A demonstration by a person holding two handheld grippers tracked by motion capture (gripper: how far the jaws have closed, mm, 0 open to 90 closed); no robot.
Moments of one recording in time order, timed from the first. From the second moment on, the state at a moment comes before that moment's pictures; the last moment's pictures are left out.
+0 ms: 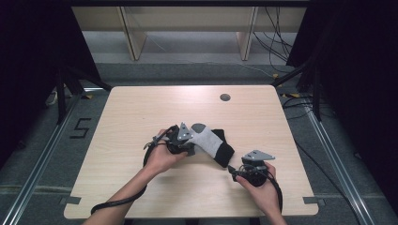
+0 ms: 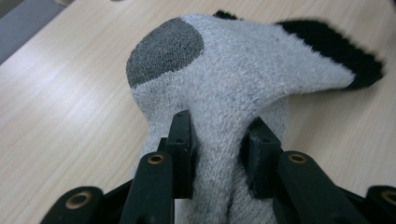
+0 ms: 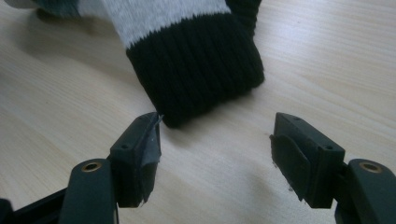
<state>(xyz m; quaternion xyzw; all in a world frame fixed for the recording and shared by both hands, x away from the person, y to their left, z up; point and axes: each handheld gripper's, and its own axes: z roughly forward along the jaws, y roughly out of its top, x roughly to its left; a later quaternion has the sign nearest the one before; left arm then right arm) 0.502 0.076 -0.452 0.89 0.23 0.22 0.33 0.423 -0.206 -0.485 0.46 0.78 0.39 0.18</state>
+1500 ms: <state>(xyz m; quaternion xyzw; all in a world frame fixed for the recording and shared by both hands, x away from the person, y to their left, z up) 0.470 0.213 -0.445 0.85 0.30 0.20 0.39 0.442 -0.213 -0.466 0.45 0.78 0.36 0.23</state>
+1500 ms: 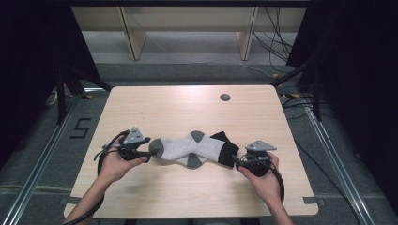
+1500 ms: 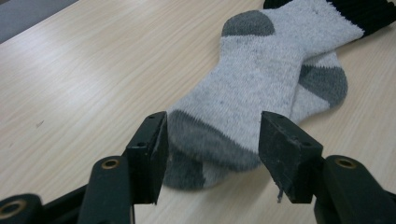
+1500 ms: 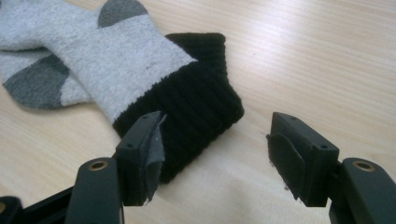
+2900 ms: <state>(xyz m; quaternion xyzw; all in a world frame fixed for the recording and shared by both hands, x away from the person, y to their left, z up) 0.443 0.199 -0.483 0.87 0.24 0.26 0.34 0.428 -0.196 -0.490 0.44 0.83 0.30 0.18</state>
